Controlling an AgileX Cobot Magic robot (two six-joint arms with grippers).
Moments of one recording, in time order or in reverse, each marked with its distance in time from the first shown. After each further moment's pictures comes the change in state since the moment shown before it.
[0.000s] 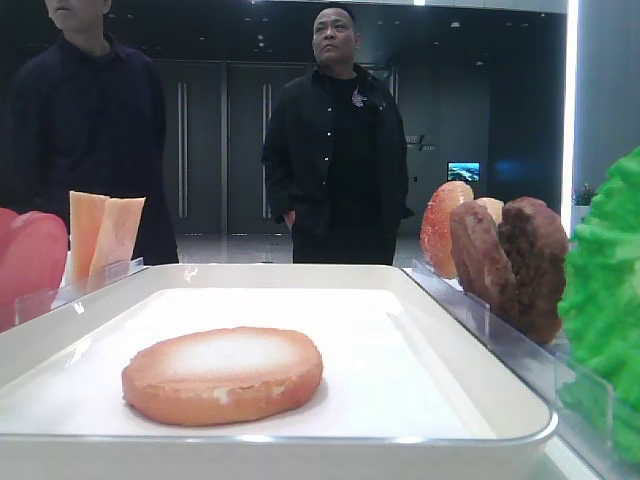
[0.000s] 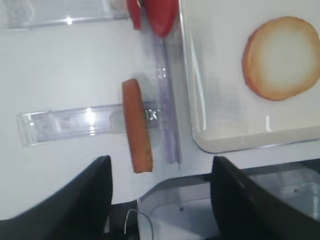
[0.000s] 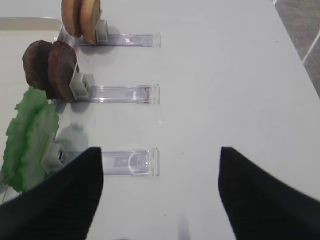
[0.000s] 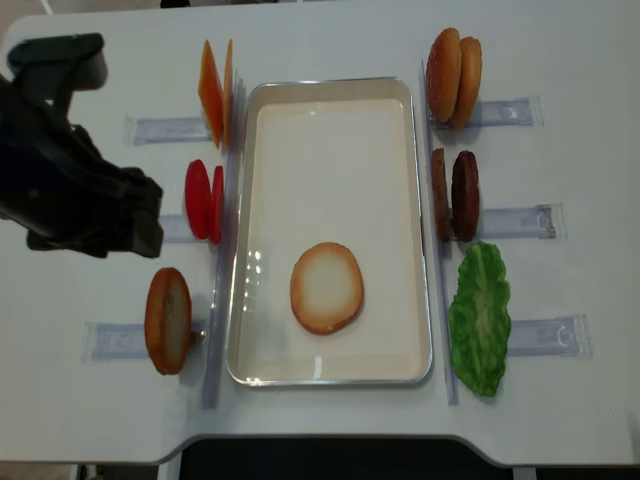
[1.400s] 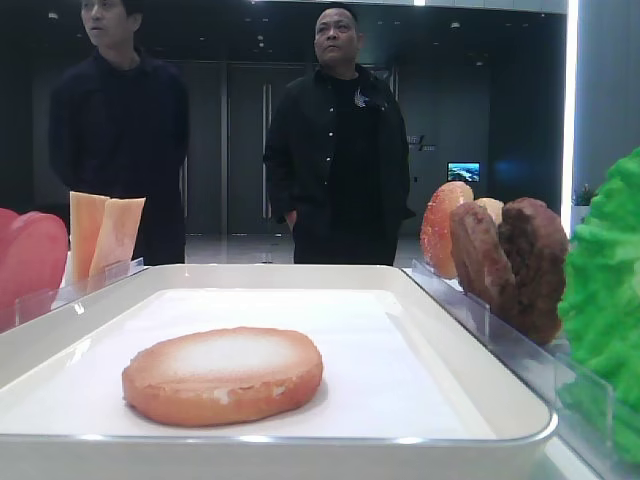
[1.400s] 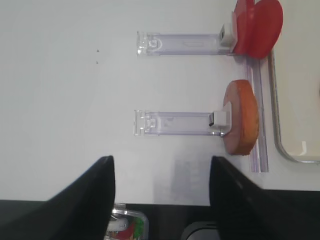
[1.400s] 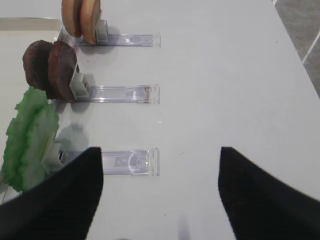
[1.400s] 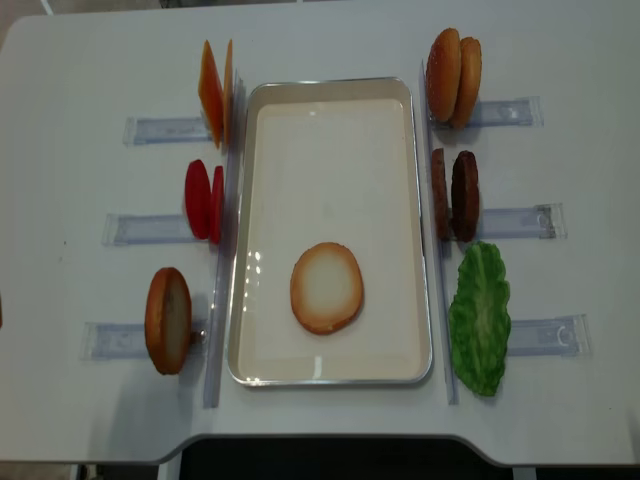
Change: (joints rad) left arm 0.421 -0.617 0.225 0.042 0.026 0.308; right arm 0.000 0.000 0.000 0.000 0.000 0.000
